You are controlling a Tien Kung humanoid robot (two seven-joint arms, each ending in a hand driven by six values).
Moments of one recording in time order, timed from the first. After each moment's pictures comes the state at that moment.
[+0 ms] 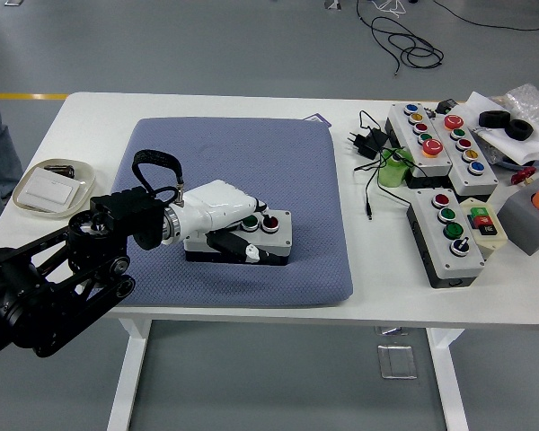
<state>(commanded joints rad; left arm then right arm) -0.71 0.31 -0.73 -1.32 2.15 -0.33 0.02 0.08 -0.12 0.92 0.18 -1.24 -0.10 -0.35</state>
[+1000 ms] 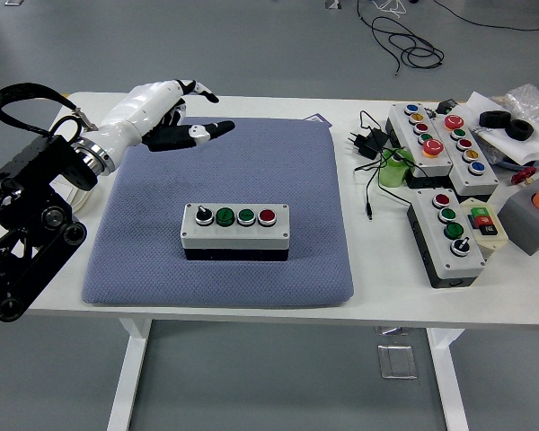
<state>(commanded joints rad) -0.63 0.34 -1.09 -1.31 1.79 0.06 0.07 0.07 -0.12 0.93 0.18 -1.24 -0.10 -0.35</state>
